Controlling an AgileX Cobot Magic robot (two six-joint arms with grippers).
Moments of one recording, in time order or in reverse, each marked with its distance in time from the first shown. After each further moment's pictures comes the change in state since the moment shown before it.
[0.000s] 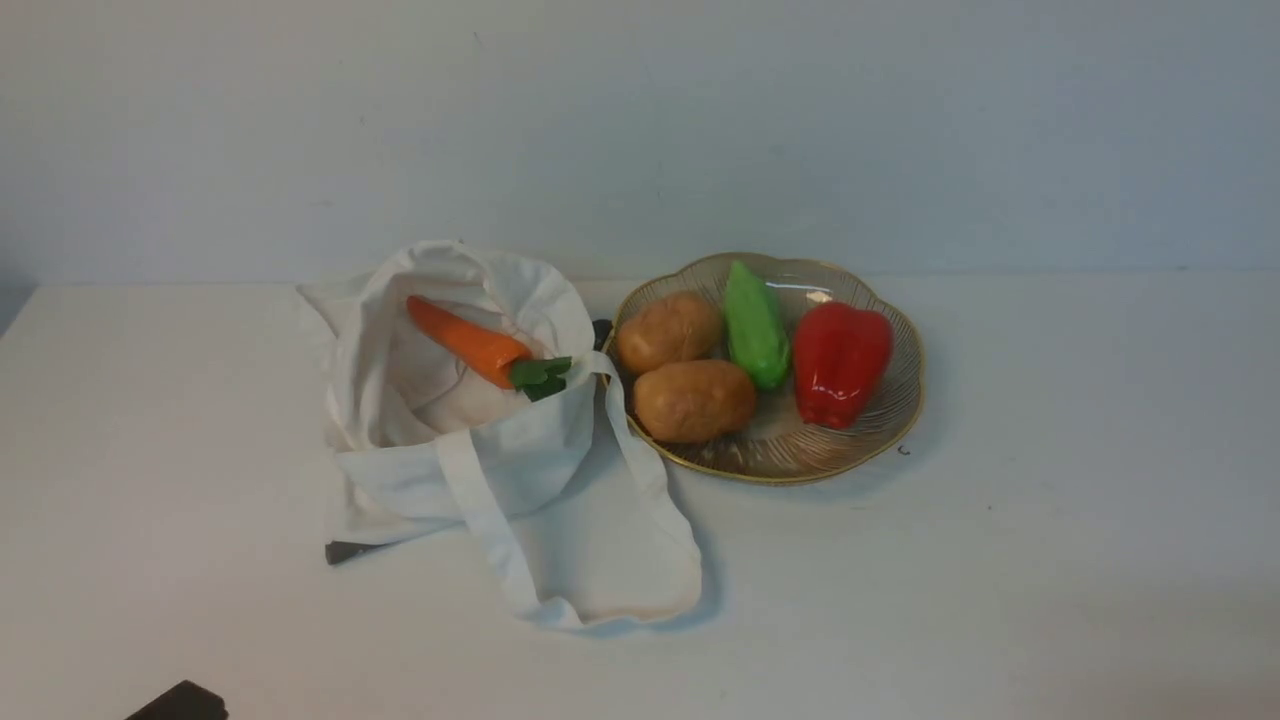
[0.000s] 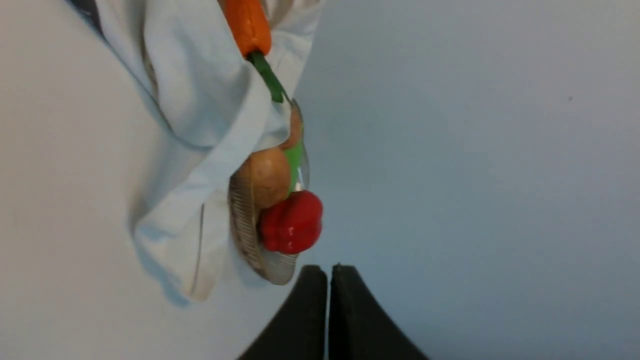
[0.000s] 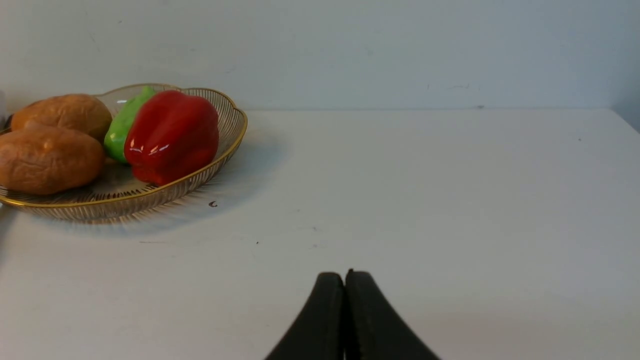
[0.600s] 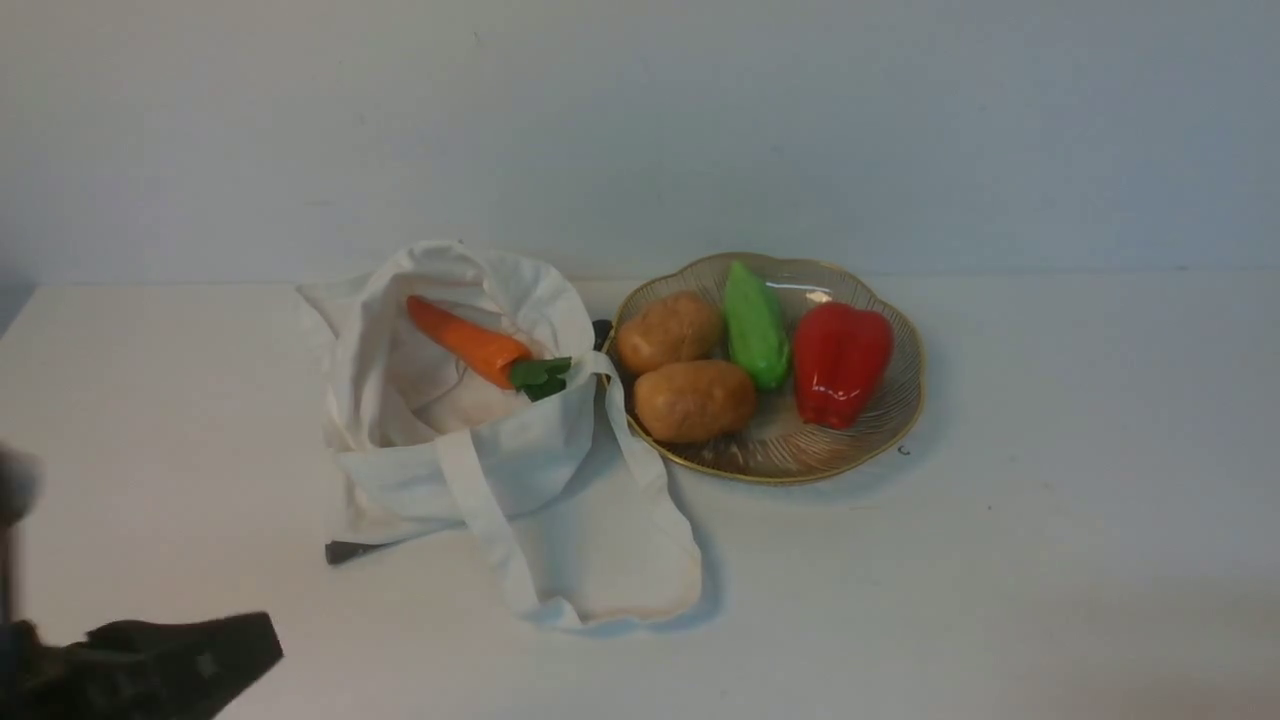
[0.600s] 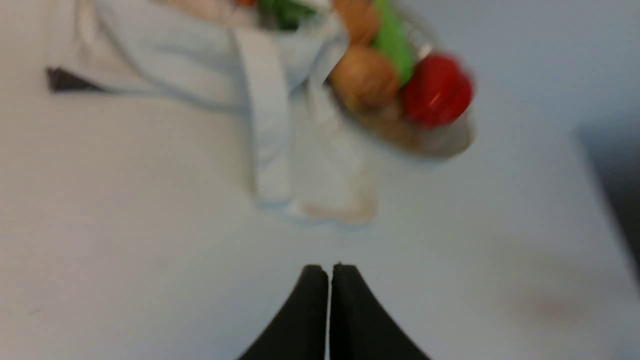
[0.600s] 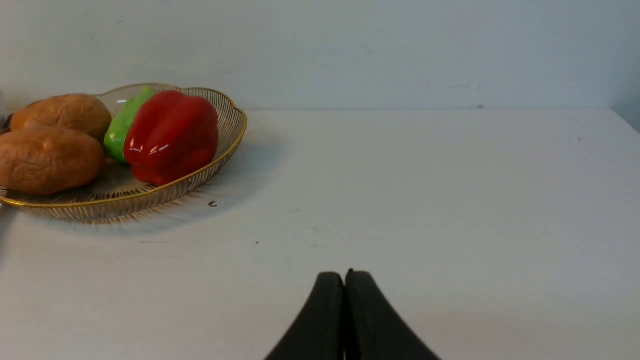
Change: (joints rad) right arm 0.000 0.000 0.000 0.000 0.000 -0.001; left arm 0.000 0.674 -0.461 0.382 0.367 0.572
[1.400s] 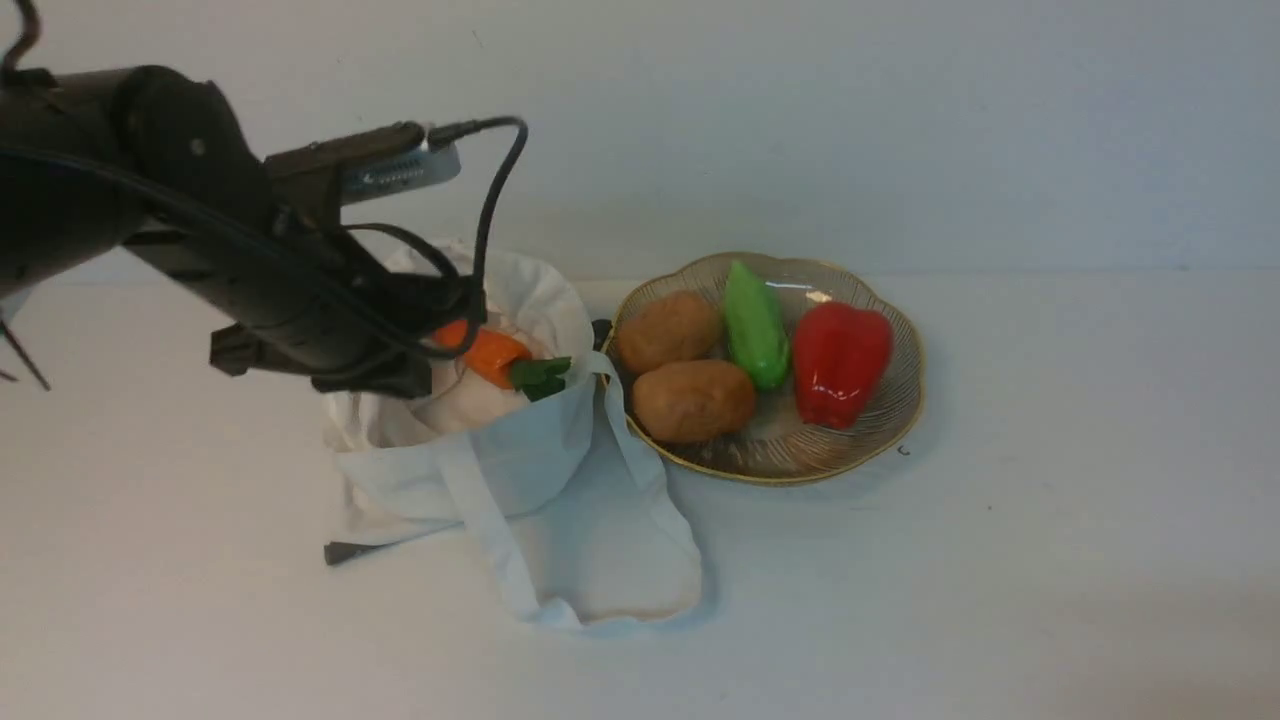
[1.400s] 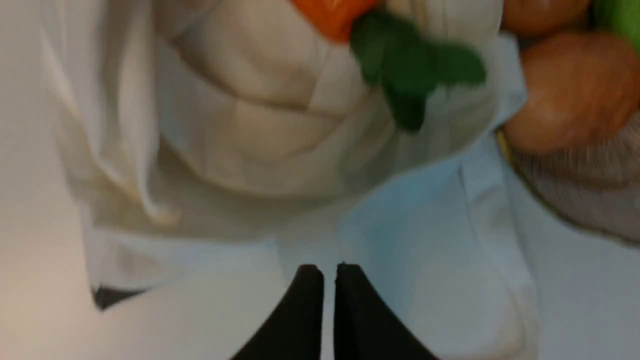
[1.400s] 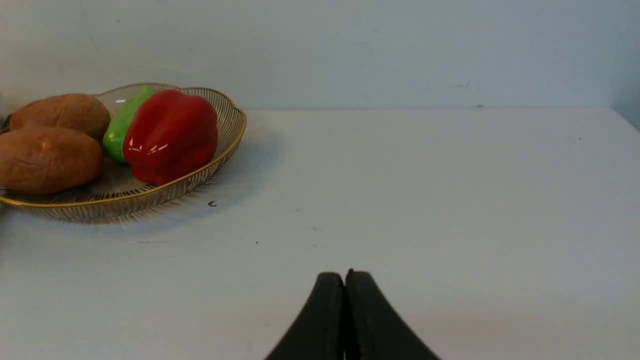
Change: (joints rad) right arm 0.000 0.000 0.000 0.000 0.000 0.001; left arm -0.236 1.000 -0.854 0.547 0.054 -0.432
